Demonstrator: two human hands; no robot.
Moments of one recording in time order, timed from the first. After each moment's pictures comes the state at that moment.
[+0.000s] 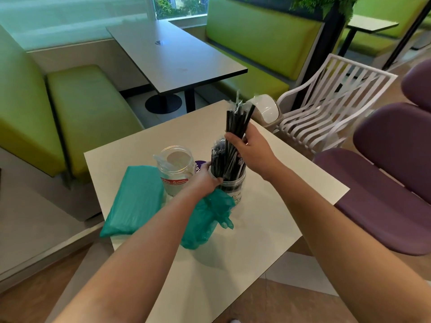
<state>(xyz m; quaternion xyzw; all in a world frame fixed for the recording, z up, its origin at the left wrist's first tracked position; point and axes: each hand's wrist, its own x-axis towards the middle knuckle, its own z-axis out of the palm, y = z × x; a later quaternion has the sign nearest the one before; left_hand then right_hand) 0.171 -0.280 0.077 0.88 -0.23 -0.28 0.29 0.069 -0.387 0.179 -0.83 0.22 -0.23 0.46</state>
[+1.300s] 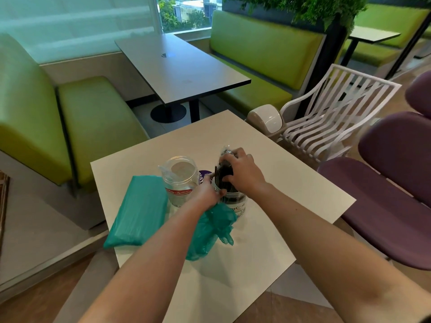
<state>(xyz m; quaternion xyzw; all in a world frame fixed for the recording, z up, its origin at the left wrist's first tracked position) 0.177 -0.277 0.070 0.89 -0.24 -0.29 0.25 0.096 -0.391 0.122 -0.95 0.23 -0.10 0.17</state>
